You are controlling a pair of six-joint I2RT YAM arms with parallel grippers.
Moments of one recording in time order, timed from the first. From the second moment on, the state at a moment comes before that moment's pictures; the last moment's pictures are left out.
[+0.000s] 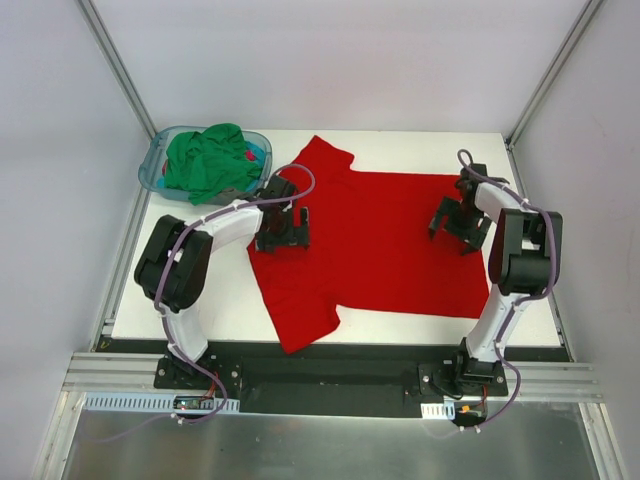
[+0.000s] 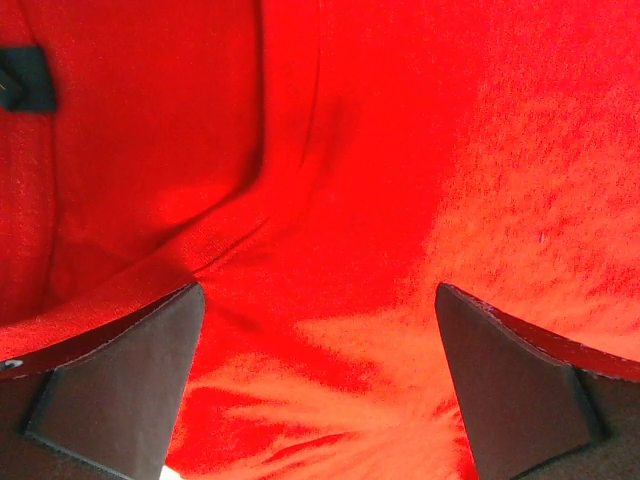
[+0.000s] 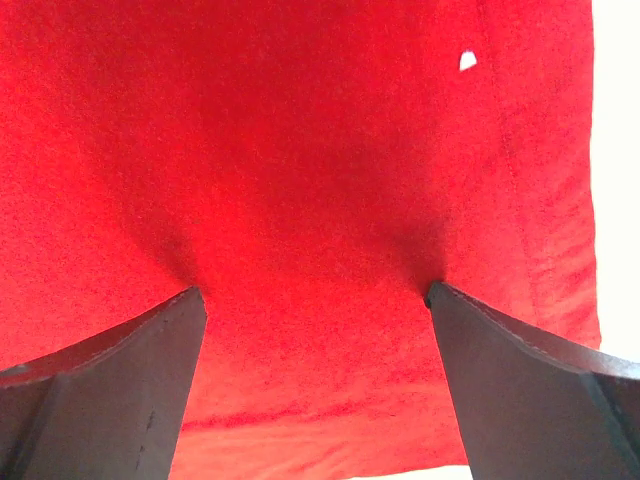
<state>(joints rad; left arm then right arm) -0.48 1.81 1.16 -0.53 0.04 -0.56 -0.04 1.91 1.31 -0.79 0.03 0.40</state>
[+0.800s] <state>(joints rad) -0.48 1.83 1.30 -0.57 0.07 -0.50 -0.11 1.93 1.48 -0.85 0.01 0.39</state>
